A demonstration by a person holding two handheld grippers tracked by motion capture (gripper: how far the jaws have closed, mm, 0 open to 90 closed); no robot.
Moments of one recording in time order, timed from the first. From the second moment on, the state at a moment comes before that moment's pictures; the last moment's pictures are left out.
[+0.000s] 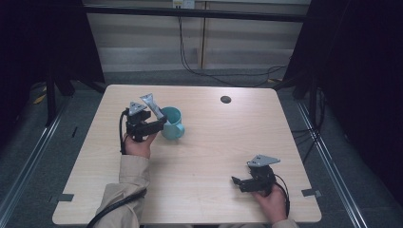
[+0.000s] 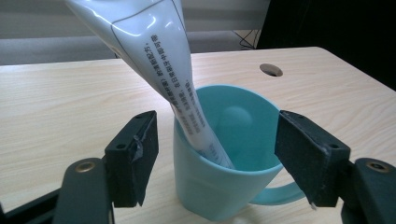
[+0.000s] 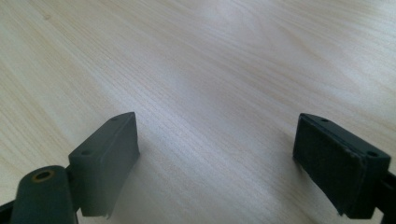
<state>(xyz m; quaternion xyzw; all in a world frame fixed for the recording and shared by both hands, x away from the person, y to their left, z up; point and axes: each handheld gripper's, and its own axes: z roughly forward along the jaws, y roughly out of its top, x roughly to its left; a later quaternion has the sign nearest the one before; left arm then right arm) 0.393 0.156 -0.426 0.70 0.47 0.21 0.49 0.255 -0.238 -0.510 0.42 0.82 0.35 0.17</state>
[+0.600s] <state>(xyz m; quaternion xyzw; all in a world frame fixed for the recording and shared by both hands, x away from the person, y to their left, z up) 0.371 0.178 -0.433 0.71 0.46 0.21 0.49 0.255 -0.238 -0.510 0.42 0.82 0.35 0.17</state>
